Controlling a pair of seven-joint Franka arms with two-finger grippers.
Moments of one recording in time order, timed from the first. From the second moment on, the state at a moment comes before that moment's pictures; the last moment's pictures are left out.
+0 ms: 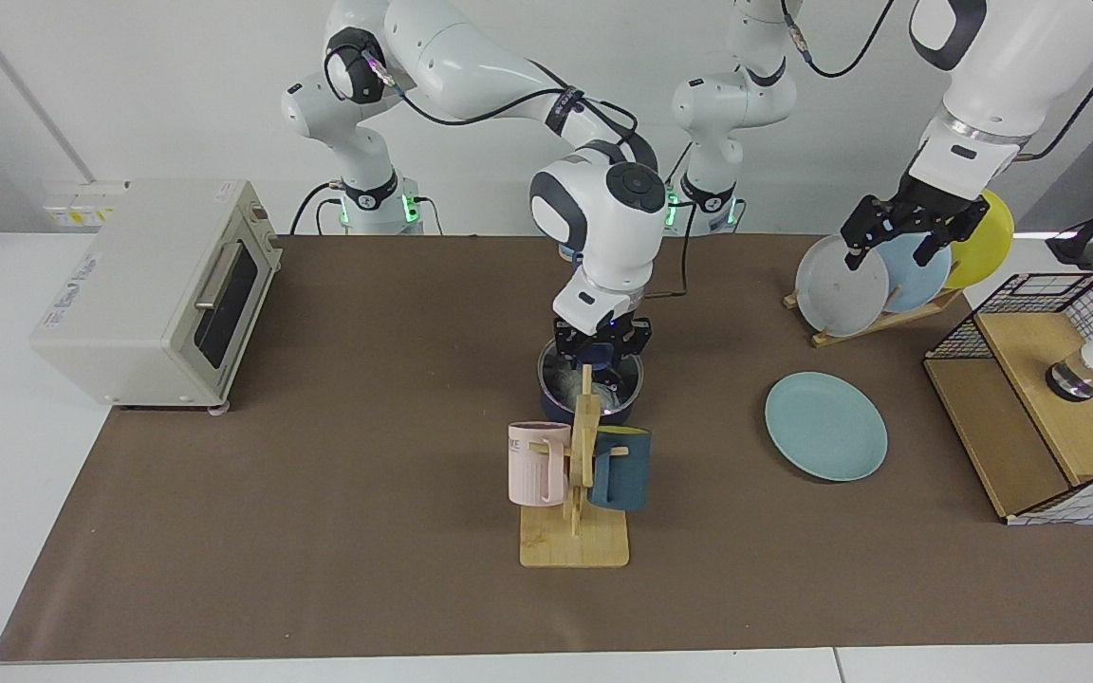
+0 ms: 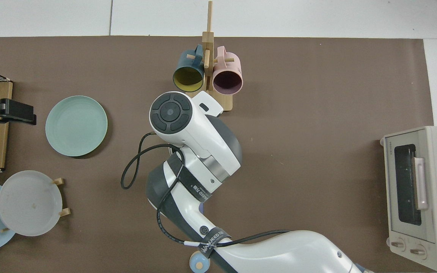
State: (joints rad) left arm 0.12 0.05 -0.13 -1.47 0.01 1.55 -0.03; right arm 0.66 0.65 0.01 -1.19 -0.07 1.83 0.68
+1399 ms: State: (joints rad) left arm 0.12 0.05 -0.13 -1.47 0.01 1.55 -0.03; right arm 0.36 0.31 -0.01 -1.23 -0.06 1.55 0.39
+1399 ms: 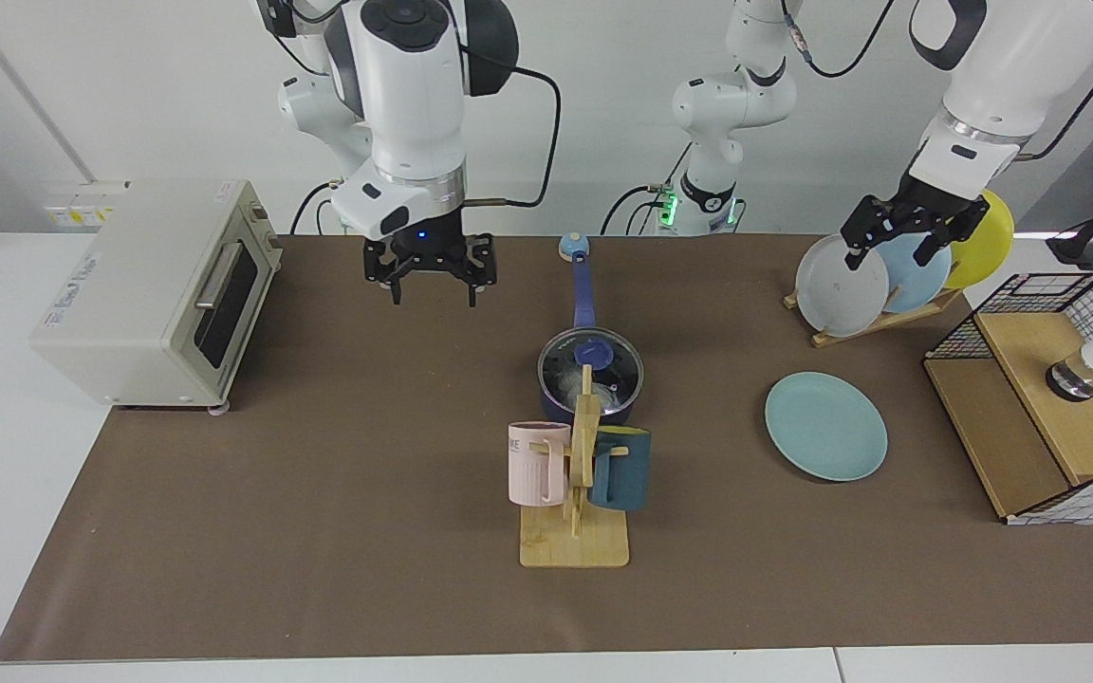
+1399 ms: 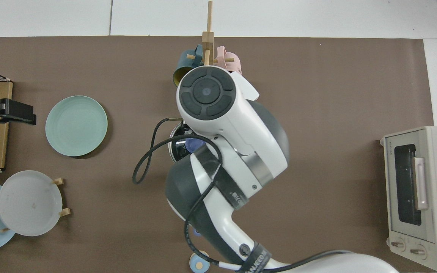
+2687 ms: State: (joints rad) left arm 0.12 0.05 -0.13 -1.47 0.01 1.55 -0.03; right arm -0.02 0.11 -0.01 -1.45 -0.03 1.59 0.01
